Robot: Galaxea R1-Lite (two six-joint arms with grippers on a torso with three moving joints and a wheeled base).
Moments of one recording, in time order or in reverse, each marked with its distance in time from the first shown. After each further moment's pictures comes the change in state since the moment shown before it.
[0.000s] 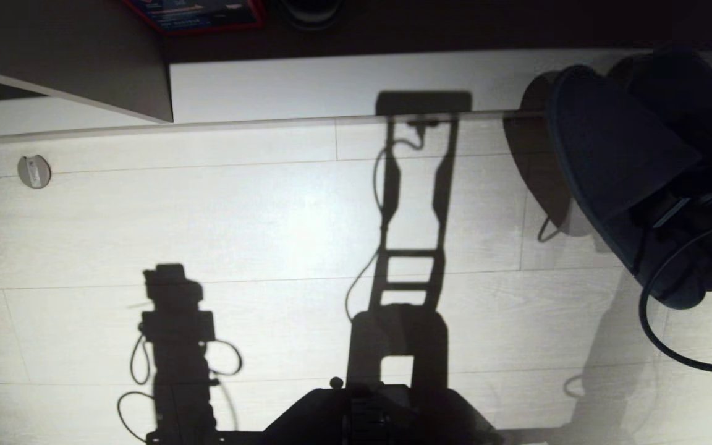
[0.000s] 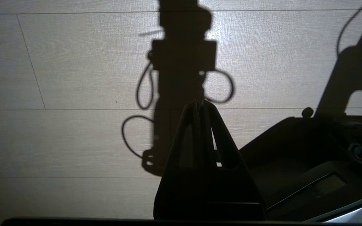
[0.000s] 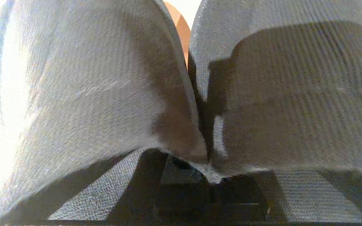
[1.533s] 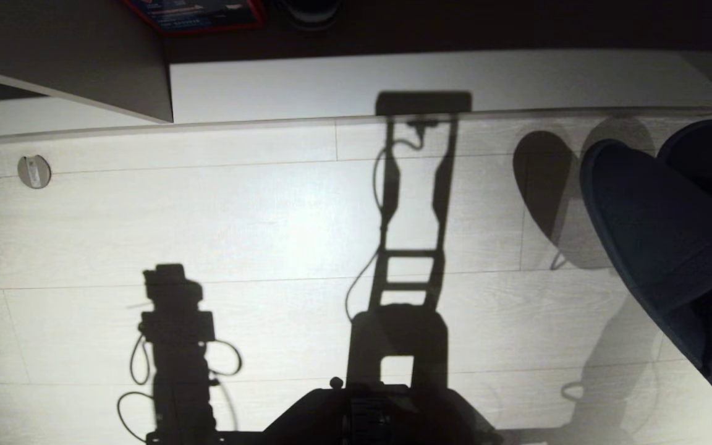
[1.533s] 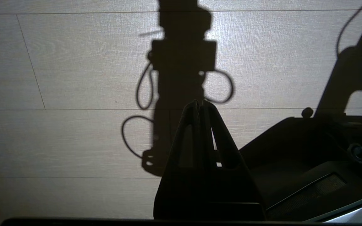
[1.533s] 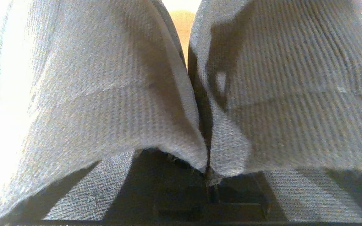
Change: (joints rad) left arm 0.000 0.000 0.000 0.000 0.000 0.000; right arm 0.004 -0.348 0.270 0.262 -0.061 -0.008
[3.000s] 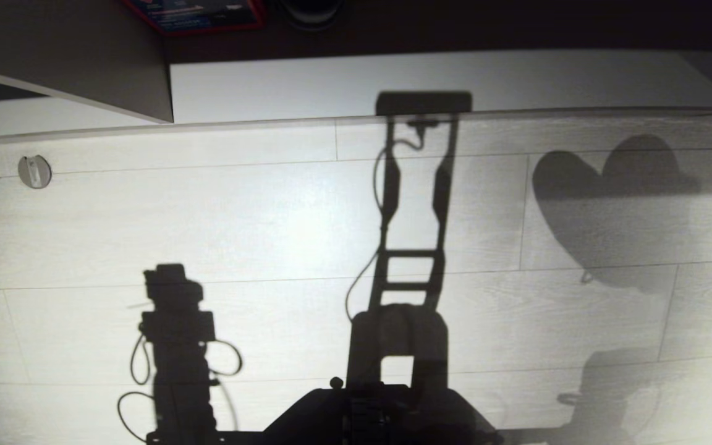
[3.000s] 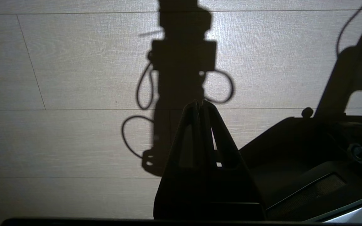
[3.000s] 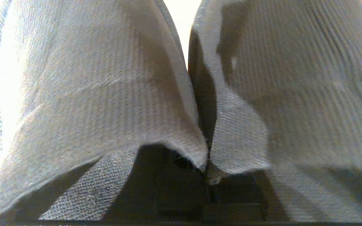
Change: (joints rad) left arm 0.000 0.000 0.000 0.000 0.000 0.000; right arm 0.008 -0.721 -0.232 1.042 0.017 0.008
